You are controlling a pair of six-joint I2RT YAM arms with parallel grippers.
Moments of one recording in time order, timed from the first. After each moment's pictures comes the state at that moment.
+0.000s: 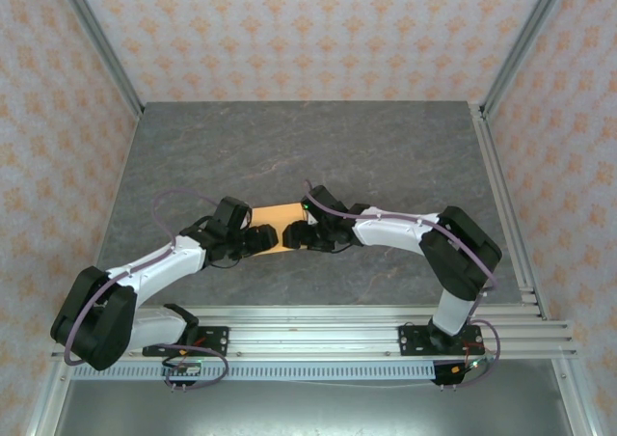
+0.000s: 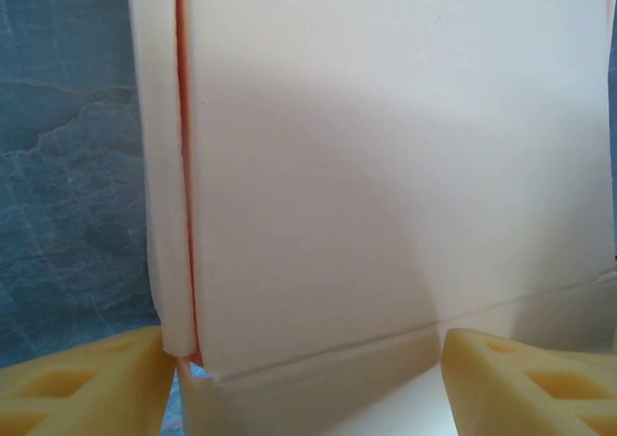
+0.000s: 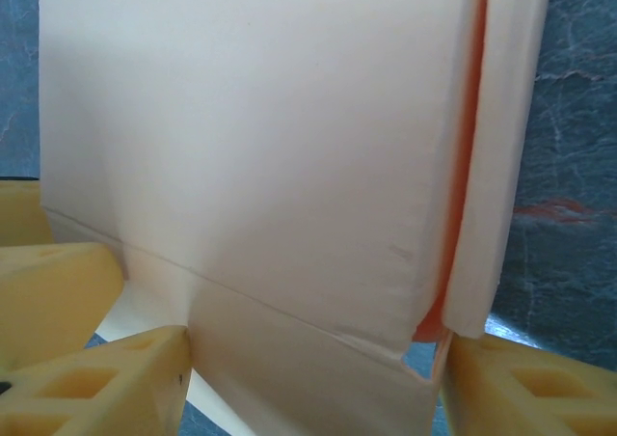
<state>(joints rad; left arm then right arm) -0.43 1.24 0.56 -0.32 0.19 -0.78 0.85 1.74 1.02 -0.26 -0.30 0.81</state>
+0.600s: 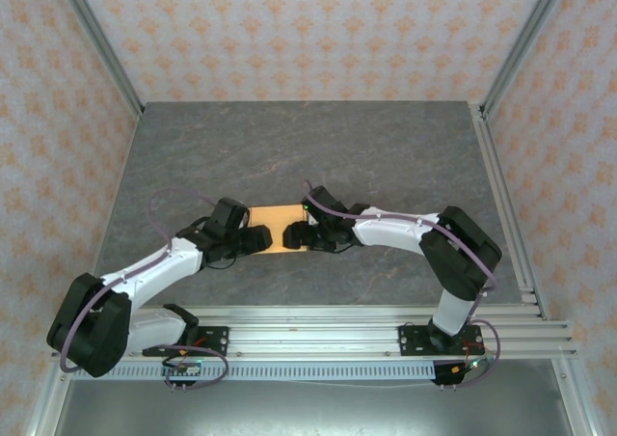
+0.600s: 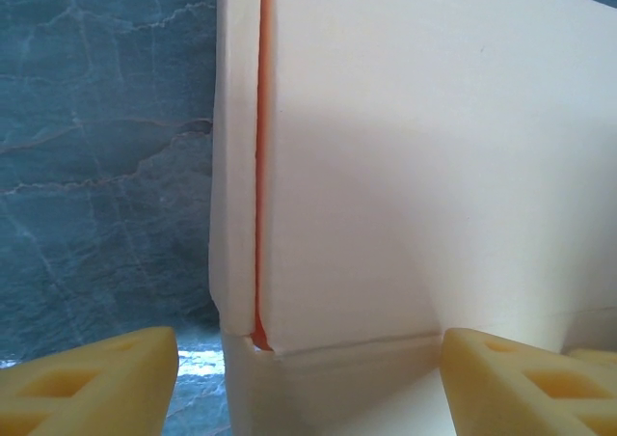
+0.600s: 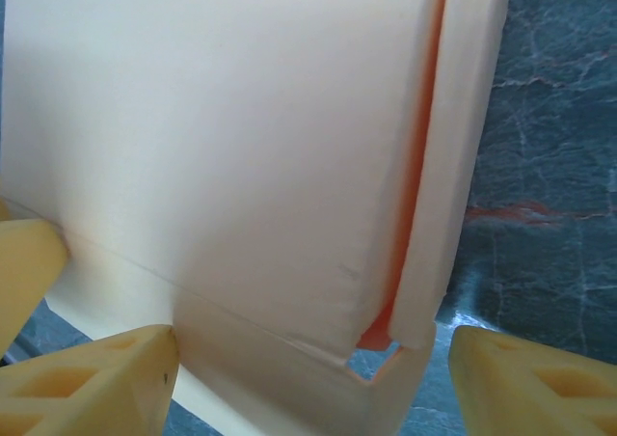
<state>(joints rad) -0.43 1.19 0.56 -0.38 0.09 -0.71 0.85 1.74 1.02 -0.28 -0.26 0.79</state>
